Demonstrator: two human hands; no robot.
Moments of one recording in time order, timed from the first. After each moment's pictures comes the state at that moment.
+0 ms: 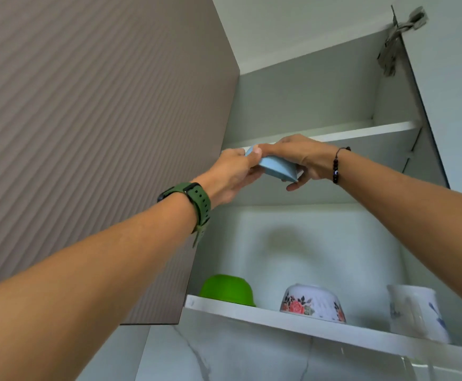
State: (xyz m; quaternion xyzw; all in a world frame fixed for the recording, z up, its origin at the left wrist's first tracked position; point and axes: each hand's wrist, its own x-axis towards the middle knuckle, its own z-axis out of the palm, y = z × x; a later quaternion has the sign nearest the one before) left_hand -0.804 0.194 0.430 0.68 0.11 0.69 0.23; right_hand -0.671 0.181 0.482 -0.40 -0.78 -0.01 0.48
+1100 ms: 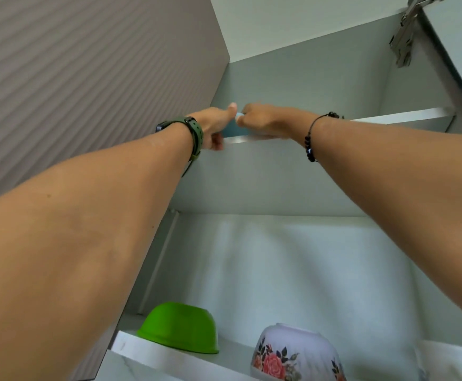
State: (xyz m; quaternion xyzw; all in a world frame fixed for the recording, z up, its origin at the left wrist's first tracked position) left_hand -0.811 0.269 0.559 0.63 0.29 0.71 0.10; right_hand -0.699 0.247 0.580 -0.39 -0.76 -0.34 0.38
